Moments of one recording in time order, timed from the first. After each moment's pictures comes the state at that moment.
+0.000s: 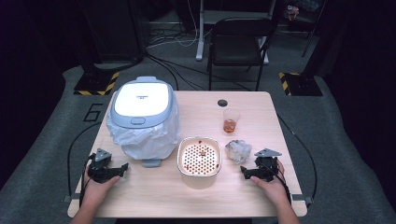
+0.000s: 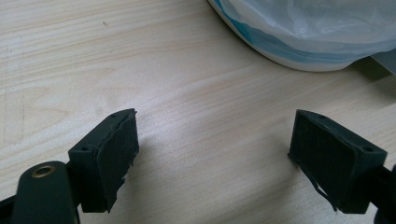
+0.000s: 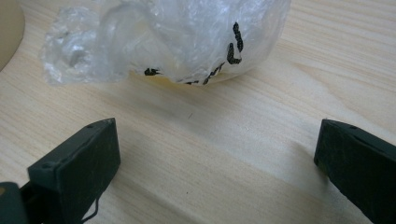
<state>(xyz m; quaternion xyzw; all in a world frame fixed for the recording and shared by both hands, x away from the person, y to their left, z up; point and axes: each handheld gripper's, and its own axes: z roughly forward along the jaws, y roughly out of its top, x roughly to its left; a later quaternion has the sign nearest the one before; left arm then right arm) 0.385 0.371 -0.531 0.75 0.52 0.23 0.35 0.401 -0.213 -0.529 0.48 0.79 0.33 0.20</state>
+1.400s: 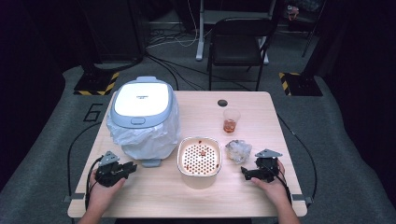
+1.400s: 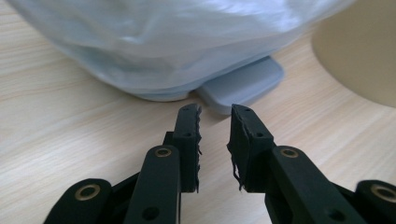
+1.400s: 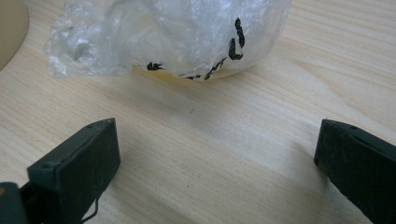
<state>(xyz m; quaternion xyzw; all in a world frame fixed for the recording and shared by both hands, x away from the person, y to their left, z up) 0.355 0.325 -0.494 0.77 0.46 0.15 0.41 0.400 -0.215 -0.529 0.47 0.79 0.33 0.20</state>
